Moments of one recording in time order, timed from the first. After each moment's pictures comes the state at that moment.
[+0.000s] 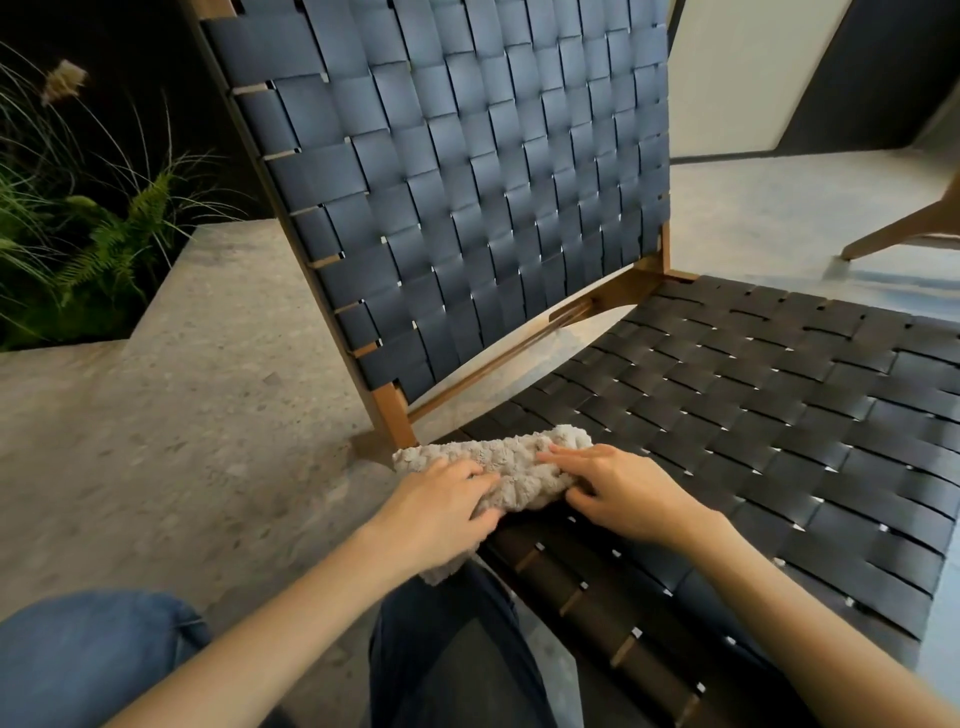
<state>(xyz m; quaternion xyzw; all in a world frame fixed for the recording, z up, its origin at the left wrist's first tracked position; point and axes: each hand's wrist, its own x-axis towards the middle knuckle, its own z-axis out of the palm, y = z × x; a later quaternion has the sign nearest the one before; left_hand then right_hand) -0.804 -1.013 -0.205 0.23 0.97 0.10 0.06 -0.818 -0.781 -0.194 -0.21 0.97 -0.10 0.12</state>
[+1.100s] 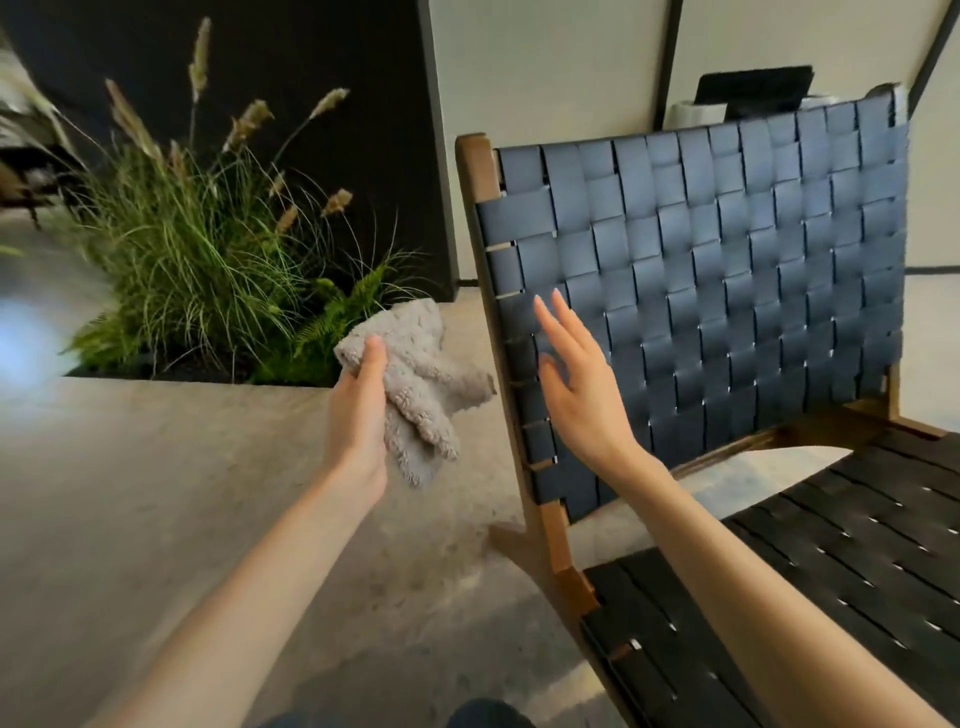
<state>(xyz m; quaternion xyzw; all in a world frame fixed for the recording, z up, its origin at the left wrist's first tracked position) -0.849 -1.167 -0.044 -0.20 0.57 0.75 -0.27 -0.929 -0.994 -0.066 -0.30 0.80 -0.50 -0.14</state>
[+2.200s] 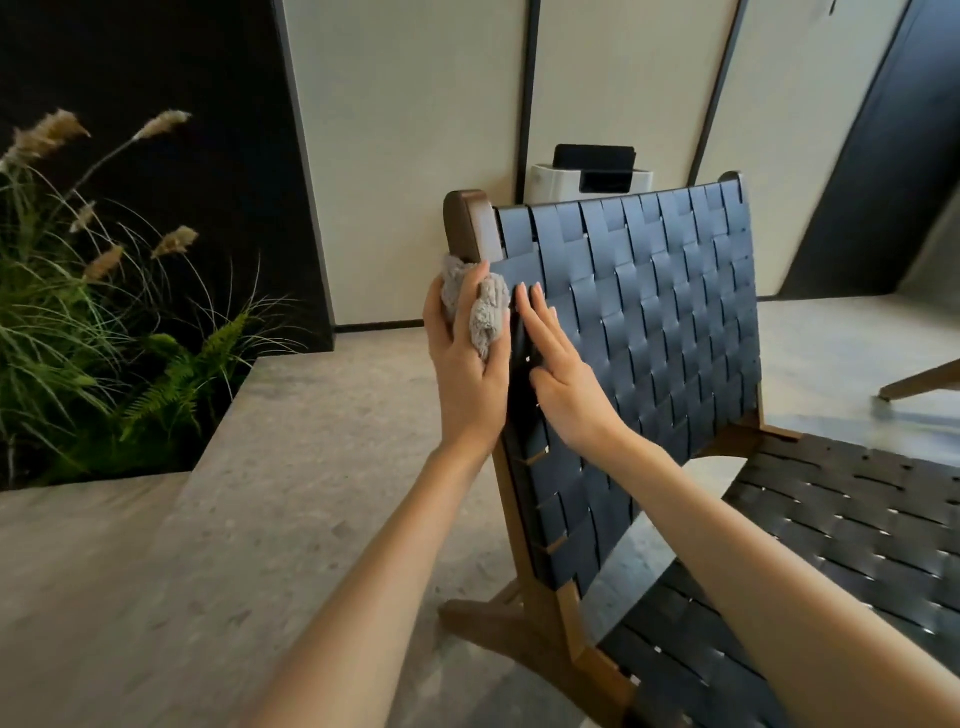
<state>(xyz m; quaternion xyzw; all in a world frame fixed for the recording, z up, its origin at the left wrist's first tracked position) -1.006 -1.155 -0.040 0.17 0.67 0.57 -0.45 -0.981 -1.050 -0.024 -0.22 0.84 -0.47 -0.14</state>
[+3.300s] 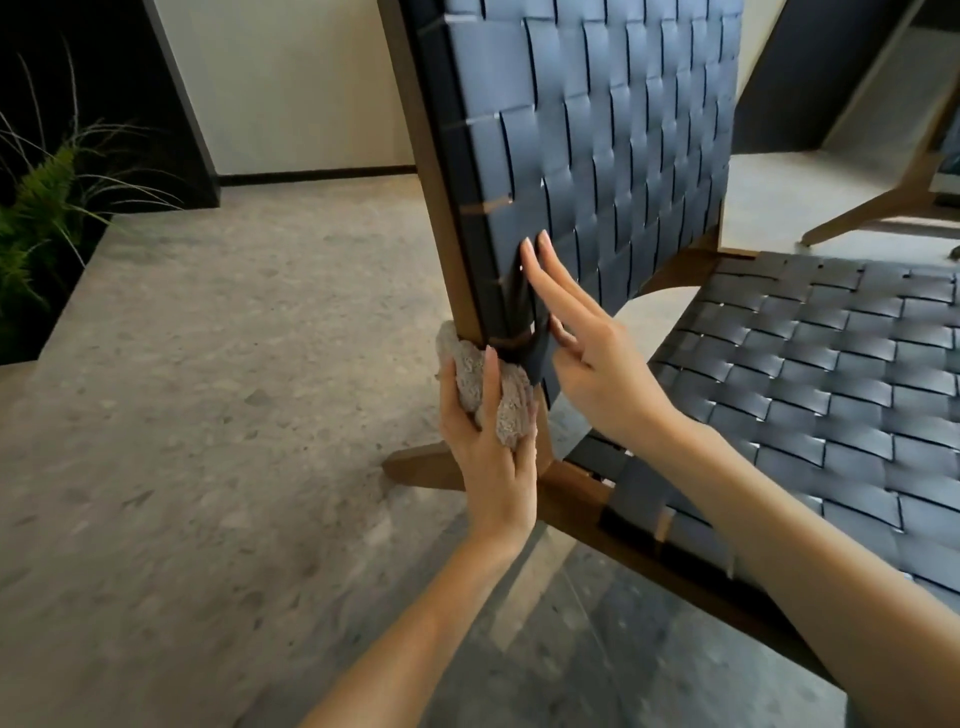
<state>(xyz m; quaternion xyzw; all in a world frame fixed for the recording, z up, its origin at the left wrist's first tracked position) -0.899 -1.089 -0.297 0.10 0.74 0.58 -0.34 -0.916 -0.995 -0.192 -0.20 0.88 -0.40 -0.15</state>
